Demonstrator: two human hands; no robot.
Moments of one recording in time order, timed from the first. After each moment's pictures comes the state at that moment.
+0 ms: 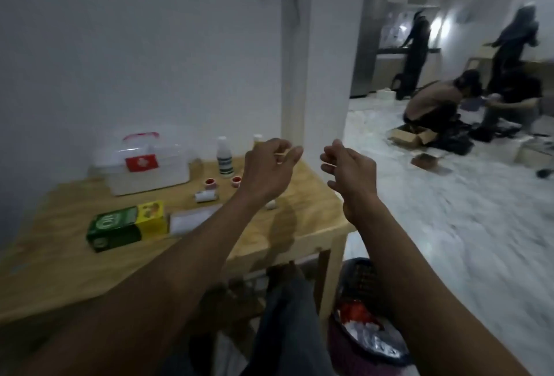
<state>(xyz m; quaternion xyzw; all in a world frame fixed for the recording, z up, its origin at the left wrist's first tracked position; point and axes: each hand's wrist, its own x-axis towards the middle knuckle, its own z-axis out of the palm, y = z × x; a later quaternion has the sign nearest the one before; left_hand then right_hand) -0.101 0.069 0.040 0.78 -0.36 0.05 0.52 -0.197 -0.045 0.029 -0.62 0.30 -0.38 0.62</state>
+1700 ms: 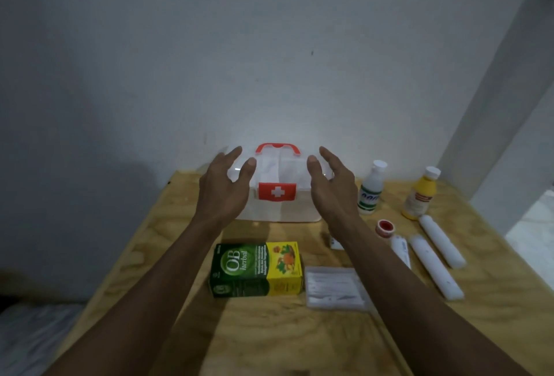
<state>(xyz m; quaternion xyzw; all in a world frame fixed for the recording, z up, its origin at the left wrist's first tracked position) 0.160 0.280 -0.020 0.83 -0.10 0.13 0.53 0.107 0.107 -0.012 -0.75 0.17 -0.27 0.58</state>
